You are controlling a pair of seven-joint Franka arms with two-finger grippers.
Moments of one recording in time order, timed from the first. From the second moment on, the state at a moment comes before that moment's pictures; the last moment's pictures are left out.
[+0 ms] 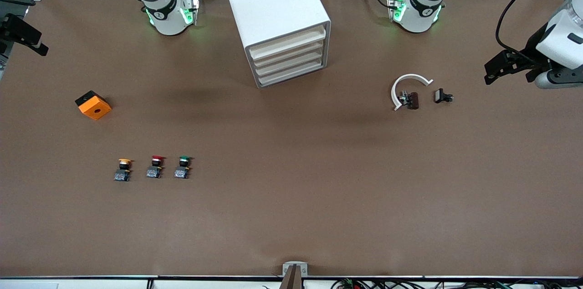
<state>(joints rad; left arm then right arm) 0.02 -0.06 -0.11 -1.66 0.02 1.62 -0.12 -0.02 -0.13 -0.06 -1.57 0.01 1.43 0.01</state>
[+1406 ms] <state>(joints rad) -0.02 0.28 -0.13 -1.61 -0.14 1.65 -0.44 -0.02 -0.14 -0.05 -1.57 0.03 1.43 0.01</state>
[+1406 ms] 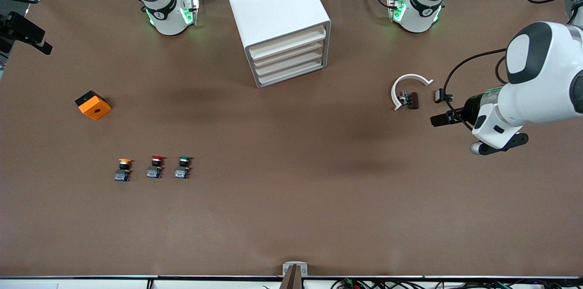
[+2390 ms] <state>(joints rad) -0.32 0.47 -0.14 -1.60 -0.16 1.68 -1.56 -0.02 -0.14 -0.05 -1.57 0.02 1.43 0.00</state>
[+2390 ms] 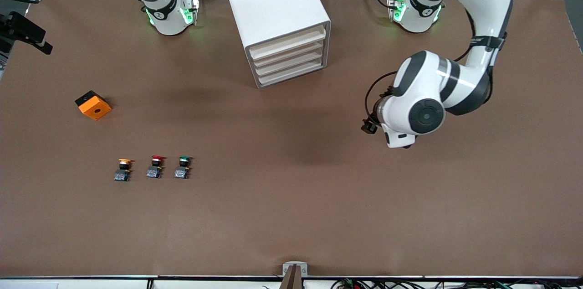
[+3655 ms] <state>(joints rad) -0.45 0.64 -0.14 -1.54 -0.70 1.61 -2.24 -0.01 -0.14 -0.05 -1.57 0.01 1.43 0.00</state>
